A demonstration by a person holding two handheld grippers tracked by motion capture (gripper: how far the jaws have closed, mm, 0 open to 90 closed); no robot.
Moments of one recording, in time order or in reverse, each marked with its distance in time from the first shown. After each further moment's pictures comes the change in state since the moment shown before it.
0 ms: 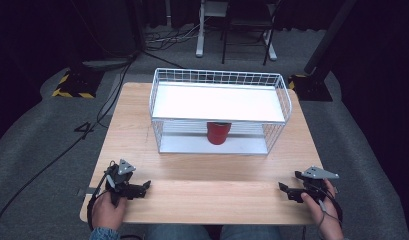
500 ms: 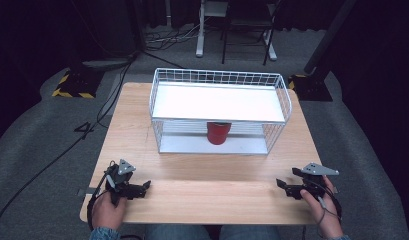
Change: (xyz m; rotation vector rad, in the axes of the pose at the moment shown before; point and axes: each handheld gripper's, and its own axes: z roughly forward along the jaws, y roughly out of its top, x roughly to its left) left arm 0.000 0.000 0.000 0.001 0.000 0.000; right arm 0.004 0.014 -0.002 -0.041 0.035 0.028
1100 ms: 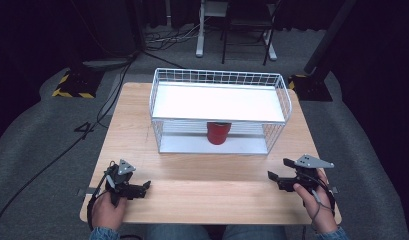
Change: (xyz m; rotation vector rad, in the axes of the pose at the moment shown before) left arm 0.000 0.000 0.000 0.002 -0.003 0.002; right arm 0.023 0.036 0.000 -0.087 0.059 -0.040
